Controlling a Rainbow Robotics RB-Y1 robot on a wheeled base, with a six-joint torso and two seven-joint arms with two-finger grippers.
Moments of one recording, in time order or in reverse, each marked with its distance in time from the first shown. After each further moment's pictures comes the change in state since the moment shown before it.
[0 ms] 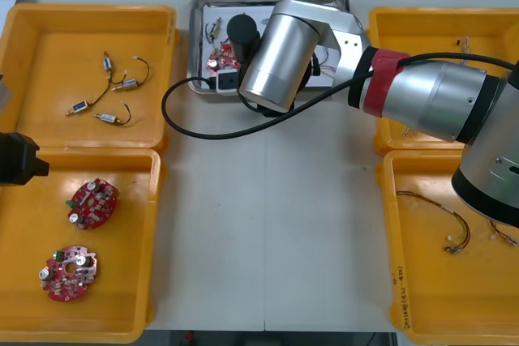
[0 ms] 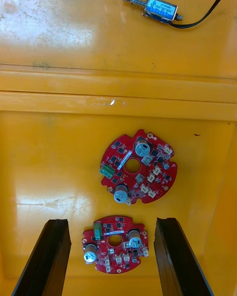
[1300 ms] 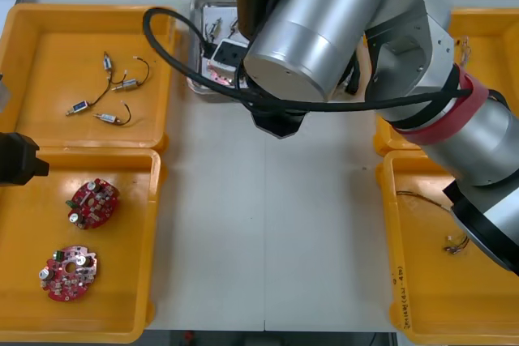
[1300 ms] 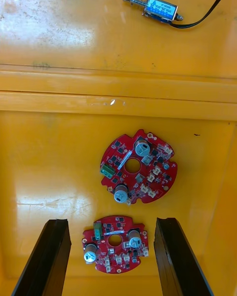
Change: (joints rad) right arm 0.285 -0.001 -0.539 -0.778 0.112 0.764 -0.374; left arm 0.000 0.000 0.000 0.000 0.000 0.000 0.000
